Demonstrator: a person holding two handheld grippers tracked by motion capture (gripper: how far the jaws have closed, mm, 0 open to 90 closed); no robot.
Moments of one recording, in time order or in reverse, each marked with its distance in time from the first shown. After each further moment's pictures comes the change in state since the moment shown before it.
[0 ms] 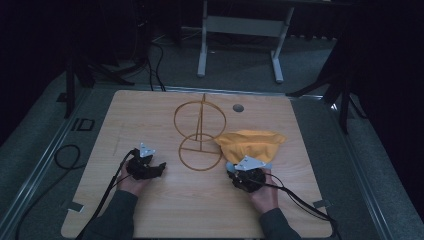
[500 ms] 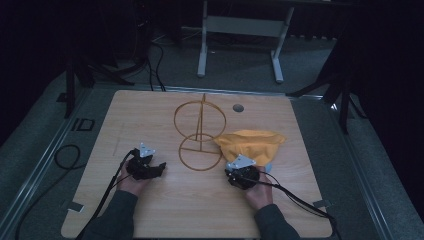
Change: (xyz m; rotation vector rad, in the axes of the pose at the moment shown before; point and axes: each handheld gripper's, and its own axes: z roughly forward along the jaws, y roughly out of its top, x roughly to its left) left arm 0.000 0.000 0.000 0.000 0.000 0.000; right arm 0.001 0.000 0.026 0.063 -0.067 -0.030
